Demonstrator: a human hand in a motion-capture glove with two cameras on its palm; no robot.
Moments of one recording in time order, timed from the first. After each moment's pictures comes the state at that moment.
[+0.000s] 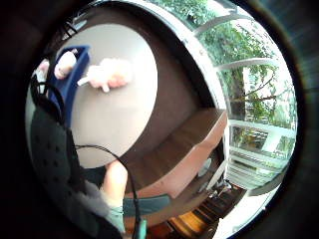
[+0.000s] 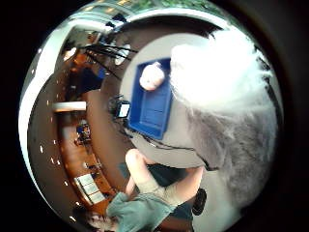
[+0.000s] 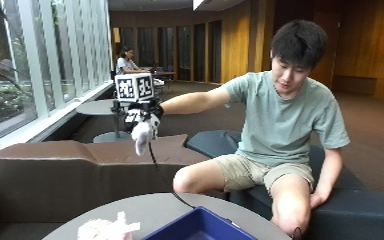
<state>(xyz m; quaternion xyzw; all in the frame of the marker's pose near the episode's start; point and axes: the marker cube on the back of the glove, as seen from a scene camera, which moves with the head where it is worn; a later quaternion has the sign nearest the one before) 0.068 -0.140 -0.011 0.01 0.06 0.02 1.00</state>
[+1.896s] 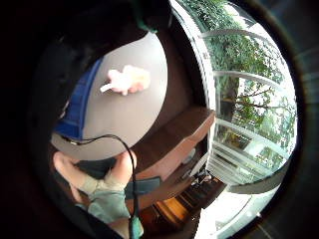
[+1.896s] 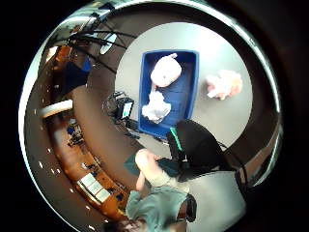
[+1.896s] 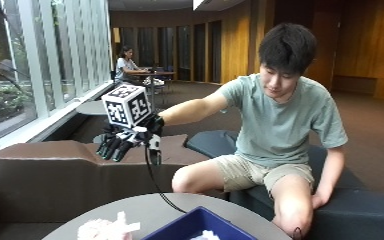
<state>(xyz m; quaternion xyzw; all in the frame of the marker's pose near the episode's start) -0.027 -0.254 0.010 -0.11 0.12 0.05 0.99</state>
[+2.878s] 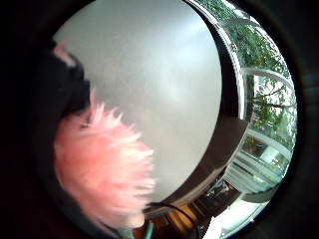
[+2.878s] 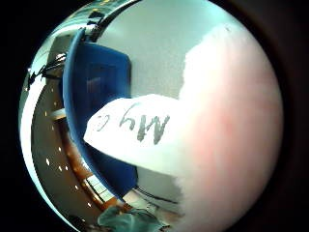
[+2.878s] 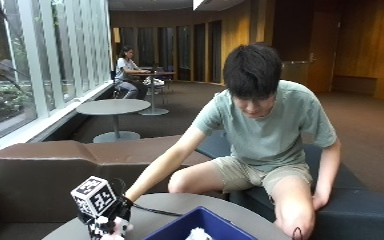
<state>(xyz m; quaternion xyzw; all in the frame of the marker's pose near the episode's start) 0.153 -0.330 0.277 -0.09 0.04 0.06 0.99</state>
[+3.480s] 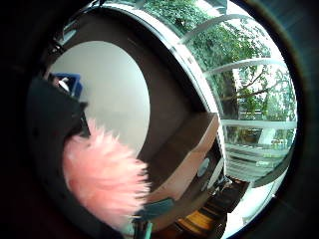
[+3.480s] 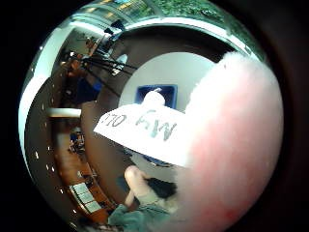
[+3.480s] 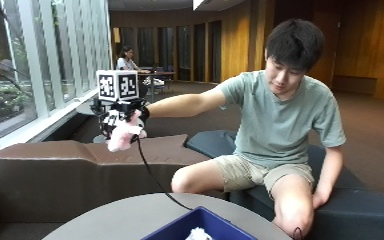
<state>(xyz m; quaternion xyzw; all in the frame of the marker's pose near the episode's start) 0.051 -0.237 -0.037 0.04 0.10 0.06 0.99</state>
